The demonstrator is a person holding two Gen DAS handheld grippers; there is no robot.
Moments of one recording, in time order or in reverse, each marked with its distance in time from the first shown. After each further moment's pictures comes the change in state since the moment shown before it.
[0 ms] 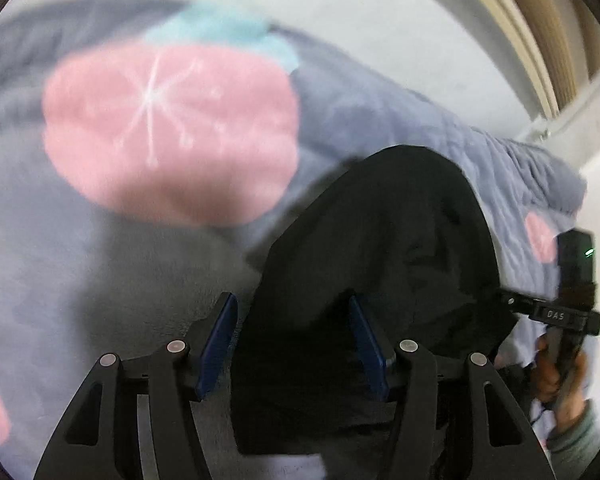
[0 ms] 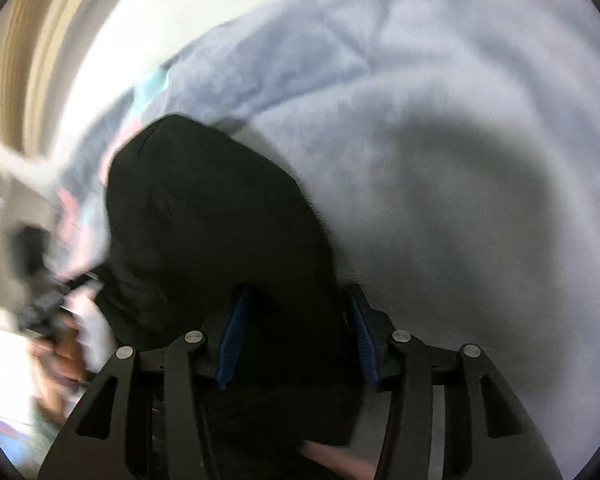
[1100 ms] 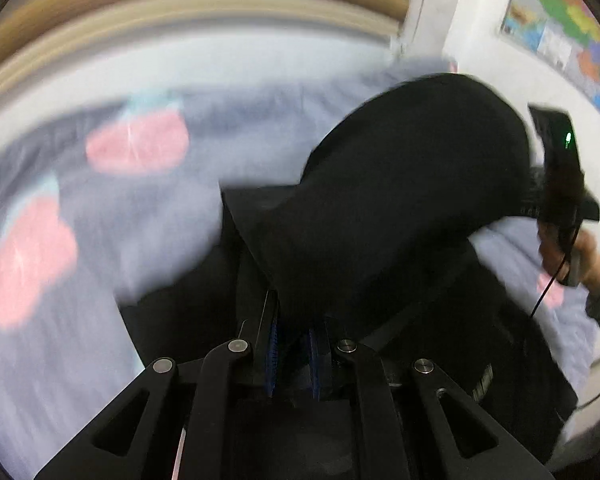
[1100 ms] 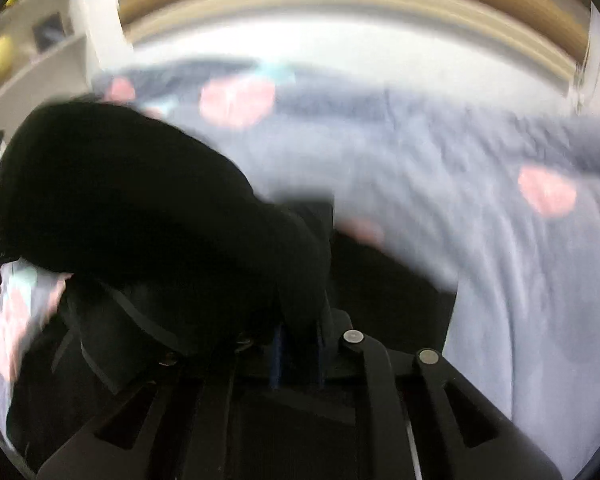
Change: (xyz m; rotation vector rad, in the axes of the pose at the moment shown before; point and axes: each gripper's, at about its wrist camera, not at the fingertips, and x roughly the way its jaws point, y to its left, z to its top) left arm -0.205 -0.110 -0.263 0.433 -0.079 0.059; right arm -0.178 0.124 -0.272 -0.514 -0.171 -0.356
